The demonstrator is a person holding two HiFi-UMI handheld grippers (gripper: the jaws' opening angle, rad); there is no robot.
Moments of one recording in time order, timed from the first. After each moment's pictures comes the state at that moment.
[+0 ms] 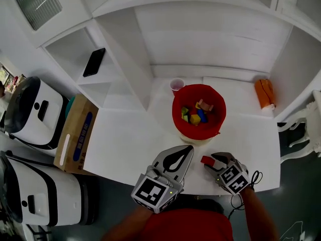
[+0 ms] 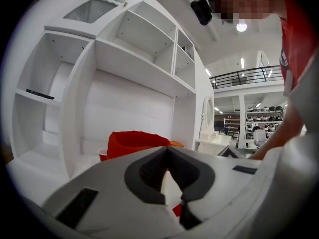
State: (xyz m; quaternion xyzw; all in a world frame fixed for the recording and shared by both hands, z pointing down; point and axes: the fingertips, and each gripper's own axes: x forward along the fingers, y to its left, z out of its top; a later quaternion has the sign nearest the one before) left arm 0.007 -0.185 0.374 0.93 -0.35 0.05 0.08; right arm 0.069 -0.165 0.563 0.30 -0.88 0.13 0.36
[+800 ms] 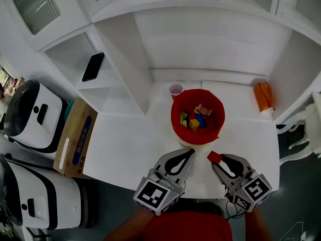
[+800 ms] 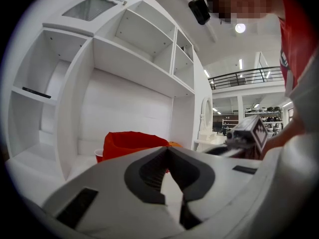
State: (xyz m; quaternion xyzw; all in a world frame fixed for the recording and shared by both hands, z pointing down) left arm 0.015 -0.188 0.374 0.93 -0.34 0.04 0.09; right arm 0.084 -0.169 0.418 0.39 -0.90 0.14 0.09
